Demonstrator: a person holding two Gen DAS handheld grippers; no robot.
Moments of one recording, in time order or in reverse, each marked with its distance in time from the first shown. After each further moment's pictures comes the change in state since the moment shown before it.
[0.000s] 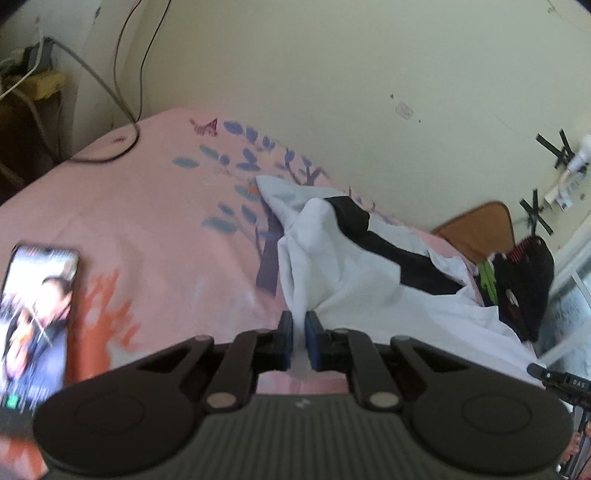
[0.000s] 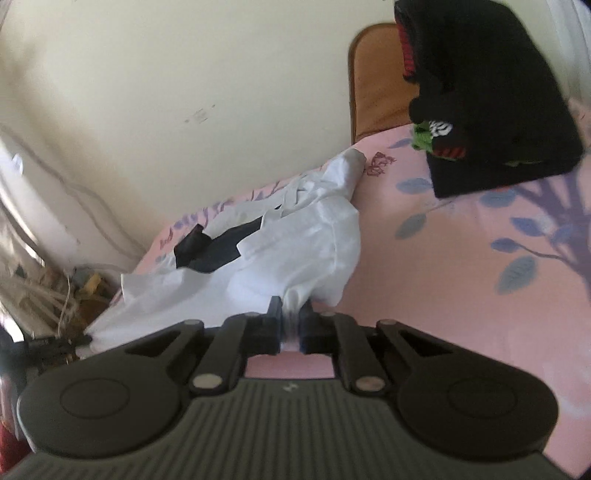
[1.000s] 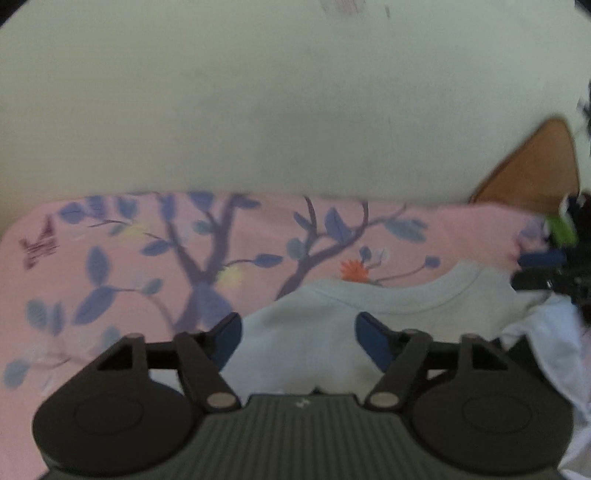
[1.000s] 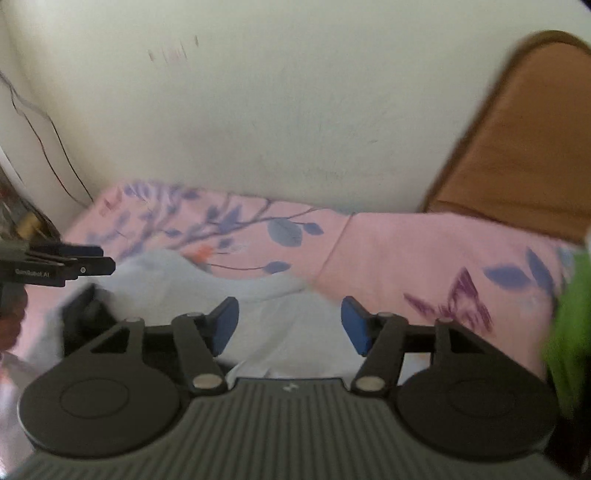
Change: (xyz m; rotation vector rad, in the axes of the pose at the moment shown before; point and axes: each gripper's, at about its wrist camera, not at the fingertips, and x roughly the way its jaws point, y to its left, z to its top) left arm 0.283 -0.111 0.150 0.441 0.200 0.104; right arm 0.263 0.020 0.164 -0.349 0.223 -0.053
